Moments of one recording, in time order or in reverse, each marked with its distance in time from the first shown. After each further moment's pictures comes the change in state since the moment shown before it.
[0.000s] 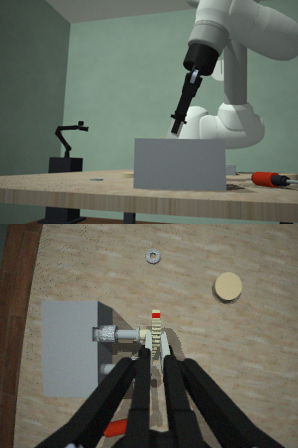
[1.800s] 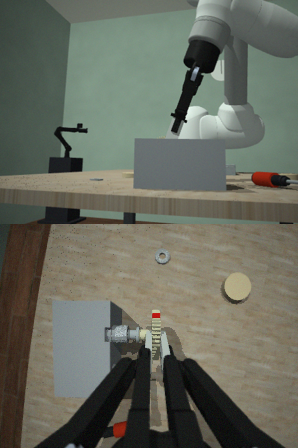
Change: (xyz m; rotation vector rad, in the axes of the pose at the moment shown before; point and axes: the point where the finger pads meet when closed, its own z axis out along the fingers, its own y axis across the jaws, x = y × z) arm 0.000 -0.019 0.000 0.000 0.000 0.000
